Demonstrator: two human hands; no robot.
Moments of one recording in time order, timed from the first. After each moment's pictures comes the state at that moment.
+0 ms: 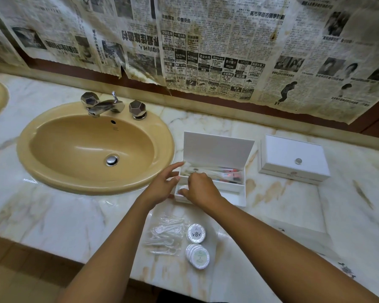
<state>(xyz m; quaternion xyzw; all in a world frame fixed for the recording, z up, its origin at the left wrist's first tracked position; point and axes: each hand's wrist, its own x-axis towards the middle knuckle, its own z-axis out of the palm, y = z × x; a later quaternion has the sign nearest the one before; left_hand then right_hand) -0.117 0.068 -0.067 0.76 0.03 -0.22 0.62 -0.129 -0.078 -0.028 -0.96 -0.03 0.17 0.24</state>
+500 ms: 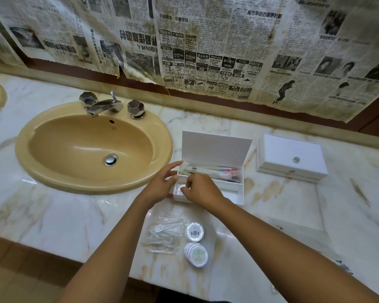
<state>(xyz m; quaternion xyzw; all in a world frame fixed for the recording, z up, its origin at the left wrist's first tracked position) -0.117 0.069 -0.072 0.76 0.03 -0.21 0.61 -0.133 -0.086 -0.030 -0.94 -0.03 0.18 0.28</state>
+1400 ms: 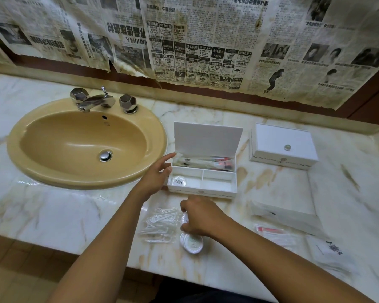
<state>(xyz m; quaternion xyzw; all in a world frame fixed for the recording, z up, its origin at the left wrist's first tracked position) -0.122 0.064 -0.066 0.78 0.04 -0.20 0.59 -0.208 -0.100 -0.033 -0.95 -0.19 0.21 0.12</state>
